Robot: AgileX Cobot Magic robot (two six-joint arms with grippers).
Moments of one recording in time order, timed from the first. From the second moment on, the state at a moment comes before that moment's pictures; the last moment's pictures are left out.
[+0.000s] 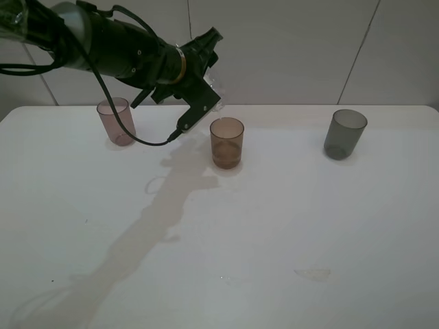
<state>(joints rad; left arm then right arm) -0.59 2.08 -1.40 1.72 0.14 0.38 -0.11 0.00 -0.52 0.00 1.06 -0.01</state>
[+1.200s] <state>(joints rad) -0.59 2.04 -1.40 1.21 0.08 0.08 -0.11 0.00 -0.52 0.00 1.06 -0.01</state>
